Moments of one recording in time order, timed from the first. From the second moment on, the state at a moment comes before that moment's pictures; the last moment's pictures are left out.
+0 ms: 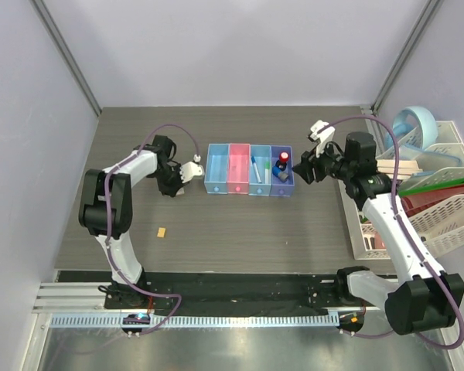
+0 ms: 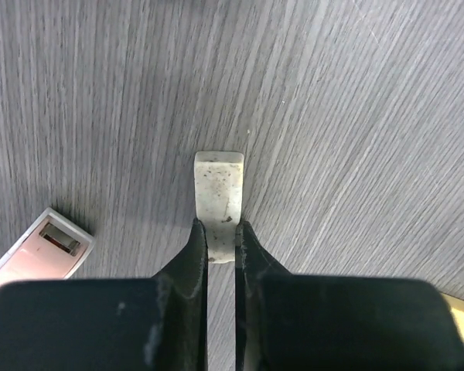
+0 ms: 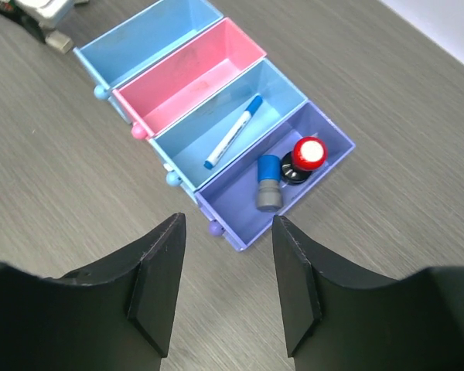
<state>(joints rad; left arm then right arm) -0.17 1.88 1.25 -0.75 0.28 1.10 0.13 1.09 0.97 -0.33 -0.57 -0.33</state>
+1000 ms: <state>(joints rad) -0.35 1.73 1.47 -0.21 0.54 0.25 0.72 1.58 1.13 -0.42 -0.50 -0.48</state>
